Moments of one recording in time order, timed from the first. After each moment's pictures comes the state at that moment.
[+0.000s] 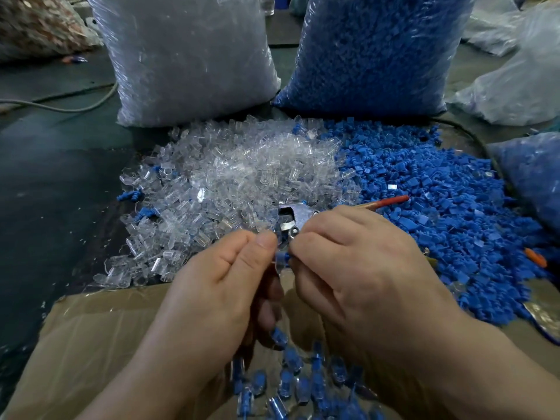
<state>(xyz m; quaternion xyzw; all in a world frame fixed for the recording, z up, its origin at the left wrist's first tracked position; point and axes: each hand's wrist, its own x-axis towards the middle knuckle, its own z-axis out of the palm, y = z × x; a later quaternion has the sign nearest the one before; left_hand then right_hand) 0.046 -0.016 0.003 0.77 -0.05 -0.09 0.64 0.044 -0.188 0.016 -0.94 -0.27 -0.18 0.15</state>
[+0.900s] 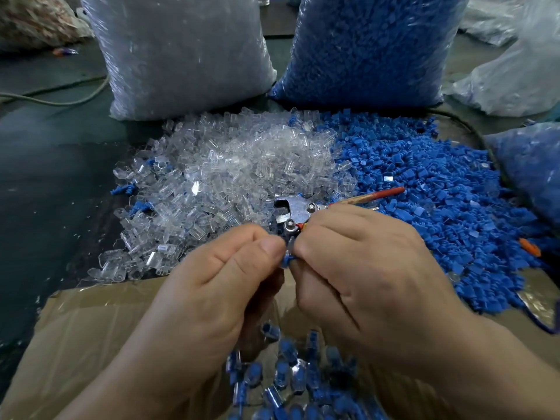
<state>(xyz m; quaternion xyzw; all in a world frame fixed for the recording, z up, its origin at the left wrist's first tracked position) 0.044 -0.010 0.003 0.69 -0.11 -0.16 0.70 0.034 -0.184 0.028 -0.91 -0.28 -0.18 0.23</state>
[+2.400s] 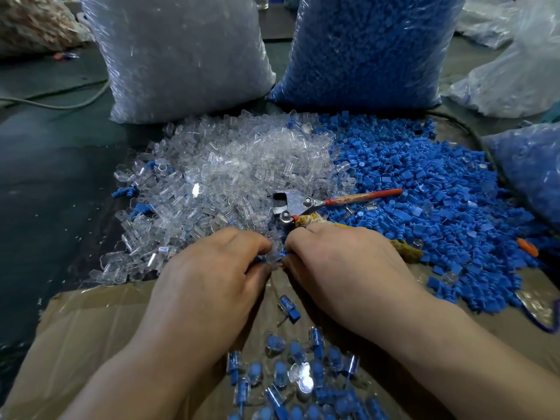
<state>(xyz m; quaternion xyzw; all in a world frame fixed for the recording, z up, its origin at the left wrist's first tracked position) 0.059 -0.007 -0.008 0.96 -0.17 0.05 0.21 0.056 -0.181 -0.008 -0.98 -0.17 -0.05 0.06</state>
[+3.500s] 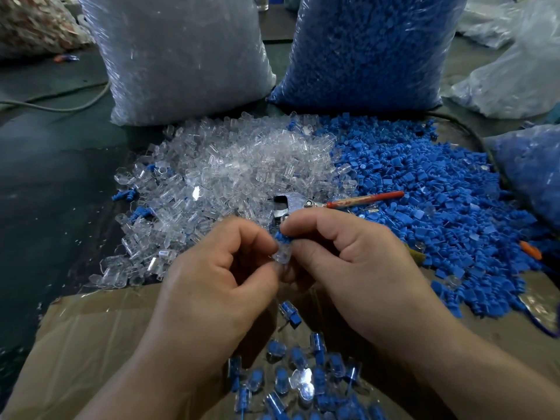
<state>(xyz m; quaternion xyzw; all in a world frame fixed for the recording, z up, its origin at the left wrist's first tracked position) 0.050 -0.014 -0.008 0.83 -0.12 0.04 0.54 0.044 -0.184 0.000 -0.82 -0.07 -0.01 0.57</state>
